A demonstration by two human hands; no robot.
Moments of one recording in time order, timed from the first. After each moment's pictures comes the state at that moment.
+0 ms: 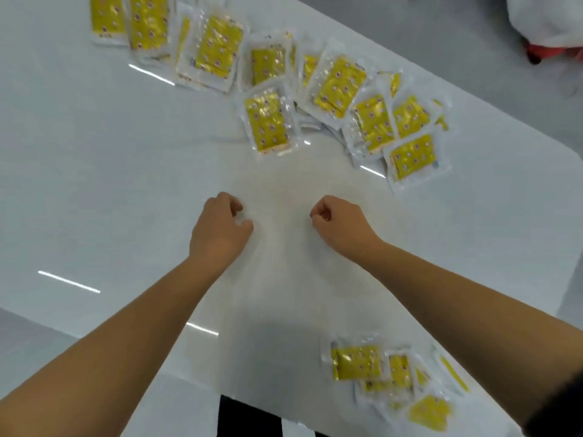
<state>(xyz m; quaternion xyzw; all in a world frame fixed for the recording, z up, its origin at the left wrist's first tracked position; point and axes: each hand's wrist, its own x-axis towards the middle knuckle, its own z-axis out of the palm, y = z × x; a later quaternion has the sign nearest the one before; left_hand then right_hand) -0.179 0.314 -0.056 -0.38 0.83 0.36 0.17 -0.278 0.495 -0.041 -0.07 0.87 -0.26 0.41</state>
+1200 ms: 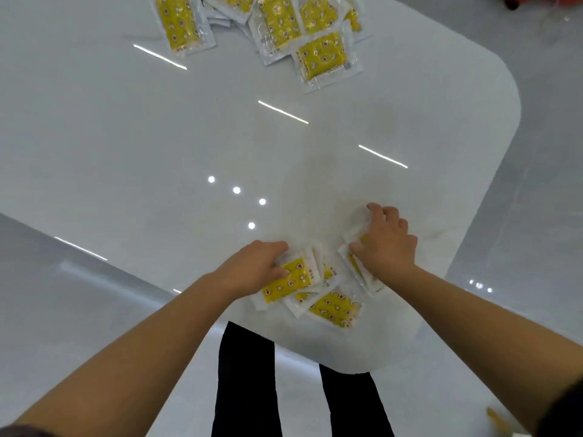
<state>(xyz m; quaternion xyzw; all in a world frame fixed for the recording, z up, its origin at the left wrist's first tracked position) -0.064 0.591 -0.032 -0.11 0.83 0.37 0.41 -0.178 0.798 -0.036 -0.07 0.94 -0.01 0.32</state>
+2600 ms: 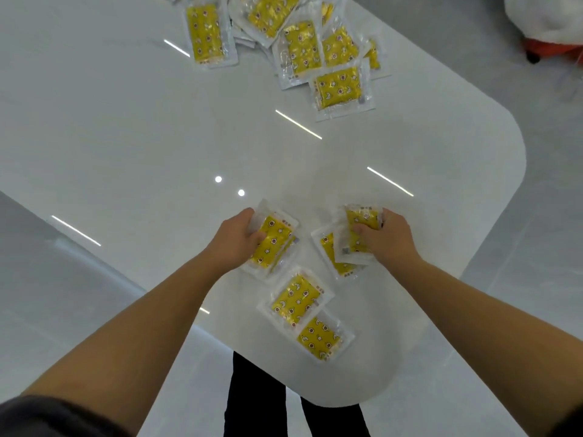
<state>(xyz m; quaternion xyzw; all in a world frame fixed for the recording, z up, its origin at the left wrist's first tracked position) -0.107 0.558 -0.042 -0.35 0.80 0.43 0.24 -0.254 0.780 -0.033 0.01 0.88 -0.30 0.36</state>
